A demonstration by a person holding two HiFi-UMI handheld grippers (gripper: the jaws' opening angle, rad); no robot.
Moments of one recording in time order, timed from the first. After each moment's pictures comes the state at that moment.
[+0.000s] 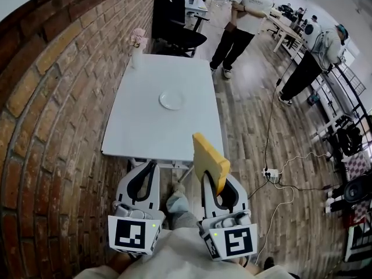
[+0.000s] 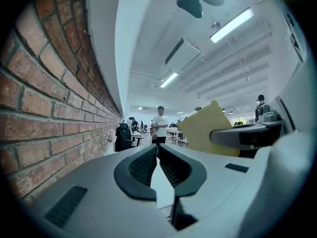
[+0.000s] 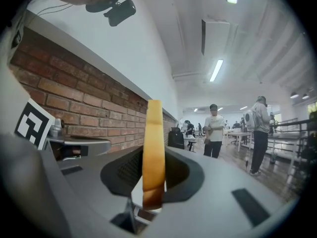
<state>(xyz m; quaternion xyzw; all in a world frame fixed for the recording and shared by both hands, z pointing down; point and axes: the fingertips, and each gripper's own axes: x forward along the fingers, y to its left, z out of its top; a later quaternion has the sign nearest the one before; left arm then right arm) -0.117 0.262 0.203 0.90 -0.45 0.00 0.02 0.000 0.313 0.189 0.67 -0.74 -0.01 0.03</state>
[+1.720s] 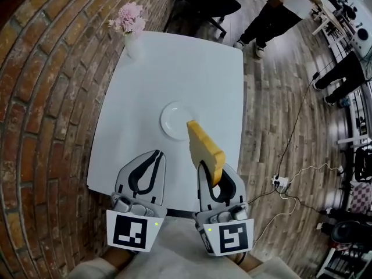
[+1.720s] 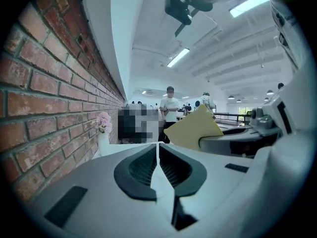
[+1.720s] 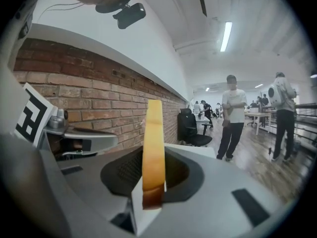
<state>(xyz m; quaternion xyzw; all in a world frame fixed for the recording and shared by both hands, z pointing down) -0.015 -0.046 0.259 0.88 -0.46 0.10 0.08 0.079 -0.021 0.258 0.60 -0.79 0.08 0.07</state>
